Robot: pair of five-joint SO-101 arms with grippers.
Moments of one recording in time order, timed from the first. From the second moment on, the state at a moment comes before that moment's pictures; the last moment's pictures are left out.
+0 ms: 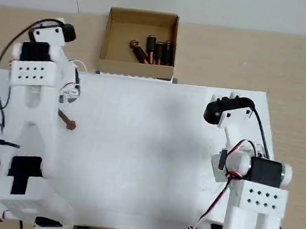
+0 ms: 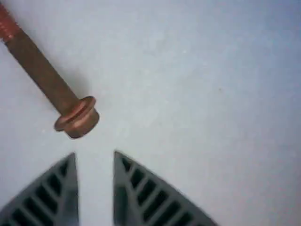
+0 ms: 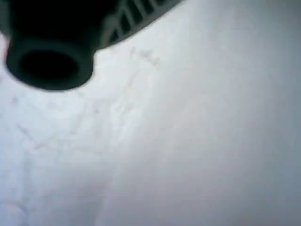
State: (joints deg) left arm -10.5 7.5 -11.3 98.8 13.4; right arm 4.5 -48.7 40.7 85.6 23.3
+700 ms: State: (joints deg) left arm -12.0 9.4 3.5 87.3 19.0; right arm 4.5 -48.7 40.7 85.6 23.5
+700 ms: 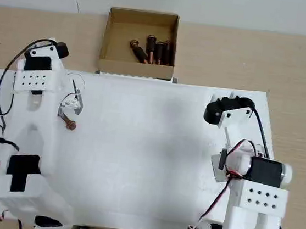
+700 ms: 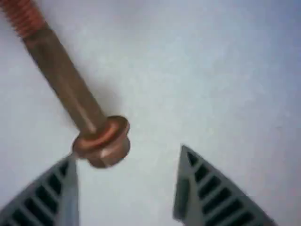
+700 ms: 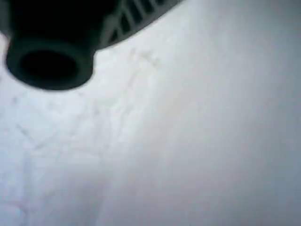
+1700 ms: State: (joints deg) left arm -16.3 21.1 3.1 82.5 21.1; right arm 4.5 -48.7 40.7 85.6 23.5
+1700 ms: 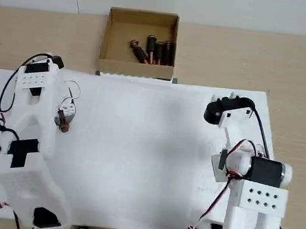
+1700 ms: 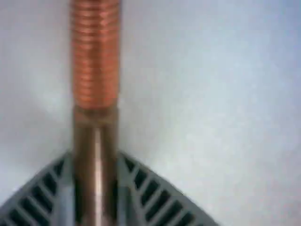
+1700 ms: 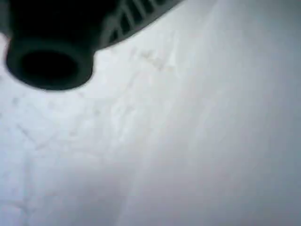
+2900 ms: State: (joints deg) left arm -6.9 21.9 -18.9 98.3 92.4; right arm 4.5 -48.7 40.7 85.6 23.5
